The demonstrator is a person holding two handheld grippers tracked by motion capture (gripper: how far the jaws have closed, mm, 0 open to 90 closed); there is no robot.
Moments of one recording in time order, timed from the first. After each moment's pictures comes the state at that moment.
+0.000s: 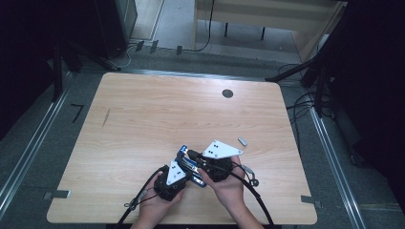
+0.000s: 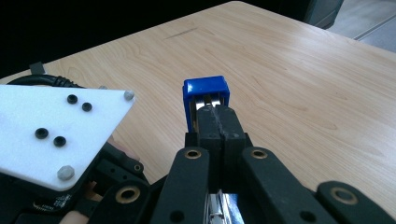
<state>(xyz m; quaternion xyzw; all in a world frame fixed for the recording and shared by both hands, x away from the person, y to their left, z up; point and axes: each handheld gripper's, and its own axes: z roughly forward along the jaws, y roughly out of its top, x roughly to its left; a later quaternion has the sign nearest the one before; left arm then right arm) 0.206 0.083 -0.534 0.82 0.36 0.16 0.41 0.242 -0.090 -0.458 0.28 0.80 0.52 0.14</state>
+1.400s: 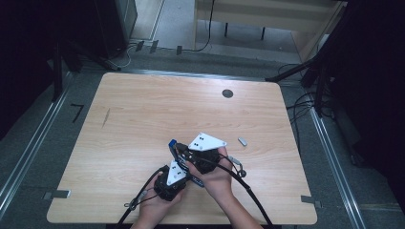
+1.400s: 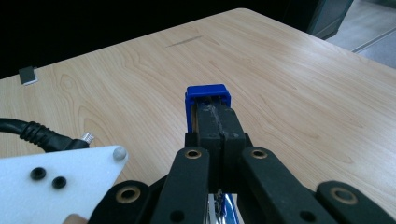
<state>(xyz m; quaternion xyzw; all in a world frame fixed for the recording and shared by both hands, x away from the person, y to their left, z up) 0.206 0.082 -0.534 0.82 0.36 0.17 0.41 0.261 -0.058 -0.454 0.26 0.80 0.51 0.15</state>
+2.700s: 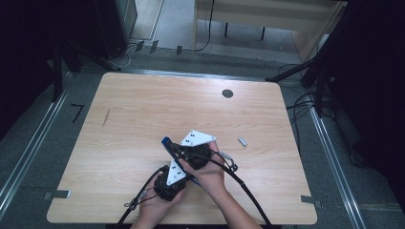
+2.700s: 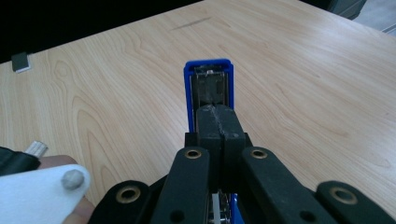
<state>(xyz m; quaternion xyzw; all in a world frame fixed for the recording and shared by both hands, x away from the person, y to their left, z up) 0.206 0.083 -0.534 0.83 0.36 0.17 0.40 0.279 -0.038 -0.474 0.26 0.82 0.49 0.12</state>
